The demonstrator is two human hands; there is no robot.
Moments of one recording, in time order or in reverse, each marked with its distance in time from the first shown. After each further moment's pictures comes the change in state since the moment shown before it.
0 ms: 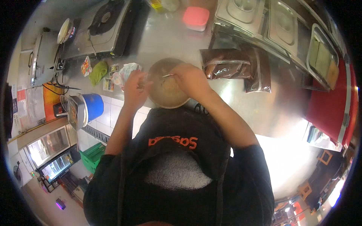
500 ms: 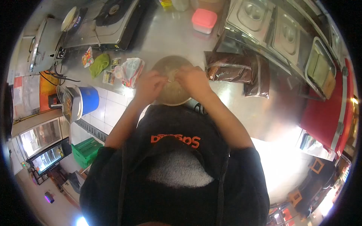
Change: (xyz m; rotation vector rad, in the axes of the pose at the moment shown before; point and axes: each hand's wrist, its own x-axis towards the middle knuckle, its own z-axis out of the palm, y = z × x) left_hand -0.008 -0.004 0.023 0.072 -0.169 0.116; right_hand -0.003 -0.001 0.004 -0.196 -0.239 -0.033
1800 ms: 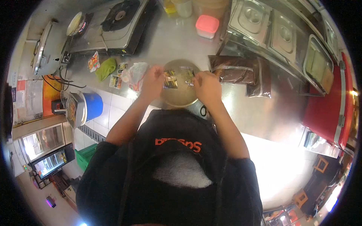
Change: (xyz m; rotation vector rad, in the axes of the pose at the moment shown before) left_hand 0.012 -0.007 -0.001 -0.412 0.143 -0.393; right_hand -0.023 -0.019 -0.007 0.087 0.269 0.453
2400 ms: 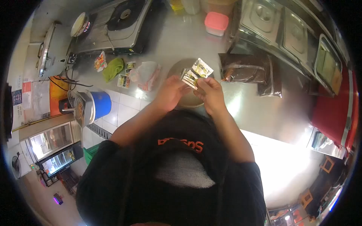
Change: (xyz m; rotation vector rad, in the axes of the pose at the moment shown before) left_hand -0.020 0.004 0.021 -1.112 -0.247 -0.603; right_hand -0.020 -0.019 0.028 1.461 -0.096 0.683
